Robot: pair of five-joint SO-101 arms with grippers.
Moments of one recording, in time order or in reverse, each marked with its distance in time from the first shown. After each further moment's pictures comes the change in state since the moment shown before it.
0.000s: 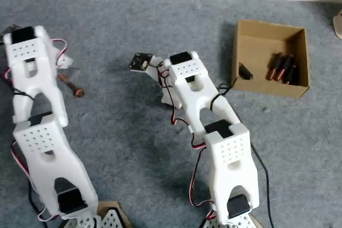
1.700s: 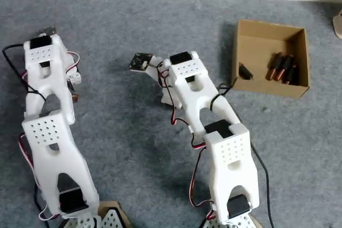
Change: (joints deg) left arm 1.1 9.9 0.7 -5.5 -25.8; right arm 0.0 0.0 0.0 0.0 0.0
